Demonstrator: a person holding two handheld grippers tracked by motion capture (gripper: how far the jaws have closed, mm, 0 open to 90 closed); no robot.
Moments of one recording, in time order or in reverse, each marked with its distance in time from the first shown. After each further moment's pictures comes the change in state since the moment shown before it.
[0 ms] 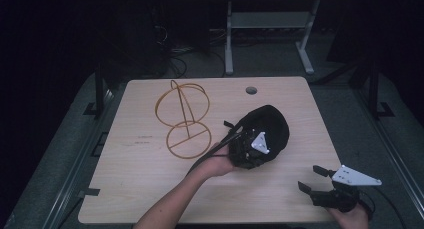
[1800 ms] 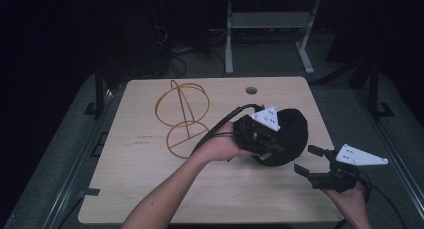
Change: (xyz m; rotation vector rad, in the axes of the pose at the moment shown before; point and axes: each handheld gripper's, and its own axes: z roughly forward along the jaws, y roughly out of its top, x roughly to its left) left arm -0.002 0.066 -0.078 -0.204 -0.140 0.039; right arm -0.004 0.062 0.001 -0.149 0.124 -0.010
